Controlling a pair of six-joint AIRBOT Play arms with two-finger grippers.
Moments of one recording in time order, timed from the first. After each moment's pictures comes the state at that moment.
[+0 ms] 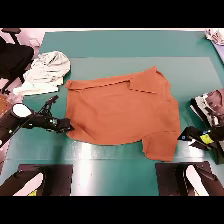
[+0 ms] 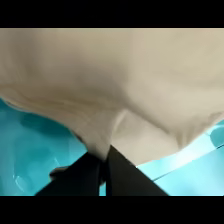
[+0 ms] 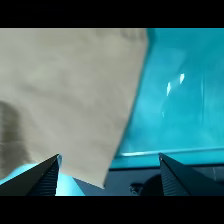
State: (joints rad) left arm -0.01 -0.96 0.60 0.94 -1.14 -1.37; right arm -0.49 -0.74 0.56 -1.29 1.57 1.54
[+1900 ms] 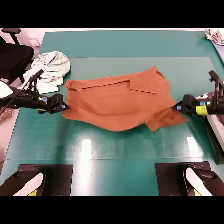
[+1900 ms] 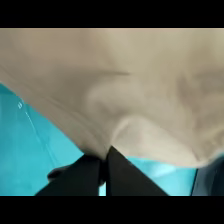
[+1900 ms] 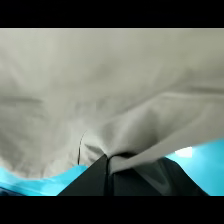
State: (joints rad) left arm -0.01 -0.96 0.94 0.98 -1.22 -1.64; right arm -0.23 -0.80 0.87 -0.92 1.36 1.63
